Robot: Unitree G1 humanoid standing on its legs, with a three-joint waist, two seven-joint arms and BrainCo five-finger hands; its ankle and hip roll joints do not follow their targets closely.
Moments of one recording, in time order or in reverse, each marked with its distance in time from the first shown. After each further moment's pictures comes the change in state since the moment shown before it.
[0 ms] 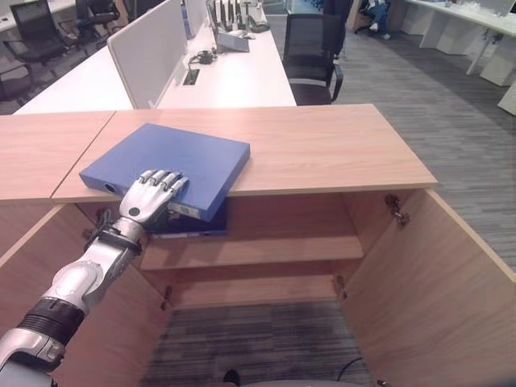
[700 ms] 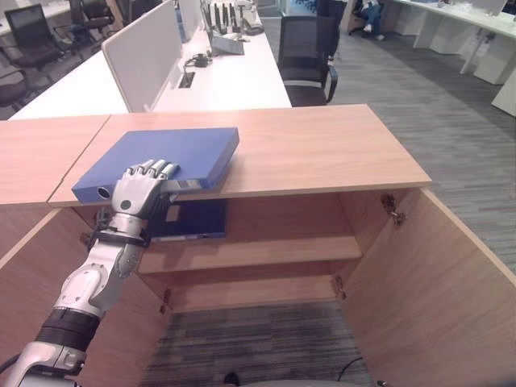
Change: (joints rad) left arm 0.095 -0.198 0.275 -0.194 -0.171 -0.011 -0.003; right arm -0.002 0.006 -0.004 0.001 0.001 0.021 -0.002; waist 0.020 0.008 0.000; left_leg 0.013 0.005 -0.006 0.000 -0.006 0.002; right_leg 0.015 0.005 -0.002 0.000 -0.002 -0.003
